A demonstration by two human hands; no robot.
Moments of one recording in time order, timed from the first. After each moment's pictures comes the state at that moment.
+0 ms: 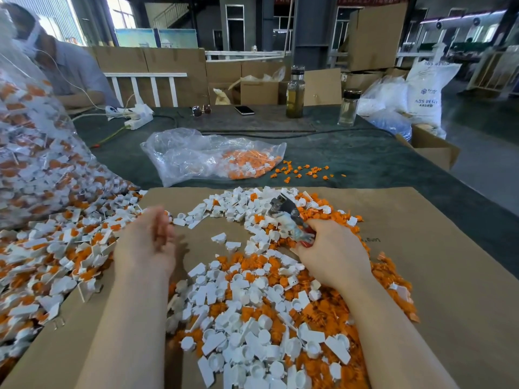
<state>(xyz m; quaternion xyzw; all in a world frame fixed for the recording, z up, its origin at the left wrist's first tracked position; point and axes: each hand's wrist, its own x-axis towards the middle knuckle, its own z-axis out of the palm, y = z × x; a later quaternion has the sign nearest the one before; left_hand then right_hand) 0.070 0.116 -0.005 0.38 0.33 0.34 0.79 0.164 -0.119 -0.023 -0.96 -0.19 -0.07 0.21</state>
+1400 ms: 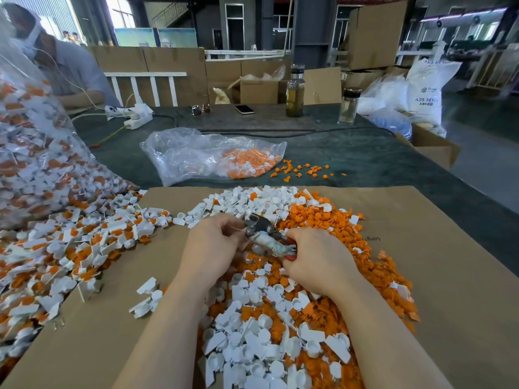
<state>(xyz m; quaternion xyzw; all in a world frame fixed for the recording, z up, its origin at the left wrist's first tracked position) 0.095 0.065 -0.017 0.88 0.20 0.15 0.41 0.160 -0.106 -0.029 -0.94 -0.29 -0.03 0.17</state>
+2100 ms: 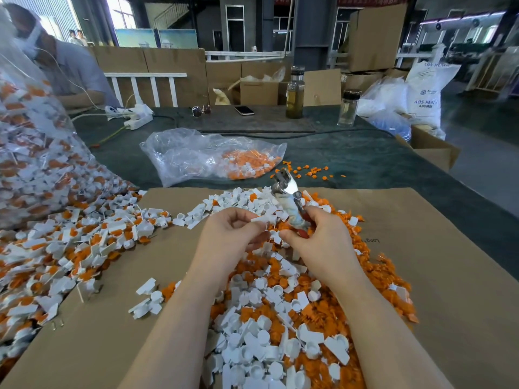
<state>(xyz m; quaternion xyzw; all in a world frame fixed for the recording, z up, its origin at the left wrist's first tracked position) 0.096 0.042 -0.006 0.71 0.16 0.14 0.67 0.158 -0.109 -0.016 -0.88 -0.21 -0.09 0.42</state>
